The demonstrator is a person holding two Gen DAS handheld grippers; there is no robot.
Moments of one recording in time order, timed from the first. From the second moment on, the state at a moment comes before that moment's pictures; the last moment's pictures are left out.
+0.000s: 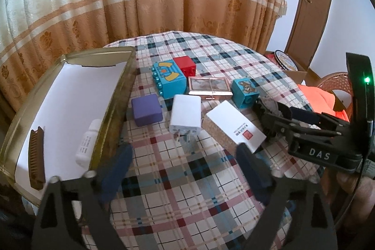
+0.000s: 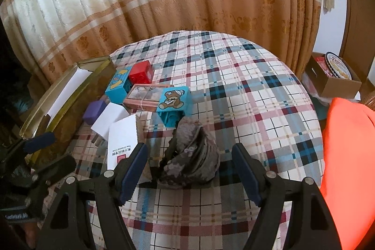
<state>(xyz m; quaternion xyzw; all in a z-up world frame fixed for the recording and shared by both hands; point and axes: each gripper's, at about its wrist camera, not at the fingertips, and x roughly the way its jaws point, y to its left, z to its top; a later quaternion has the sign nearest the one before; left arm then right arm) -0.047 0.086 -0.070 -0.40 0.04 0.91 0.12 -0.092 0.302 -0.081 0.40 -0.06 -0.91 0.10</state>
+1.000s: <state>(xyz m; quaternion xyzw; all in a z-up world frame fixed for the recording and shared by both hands) -0.054 0.091 -0.082 -0.42 0.04 0.90 0.12 -0.102 0.300 -0.092 0.42 -0.07 -0.90 0.08</state>
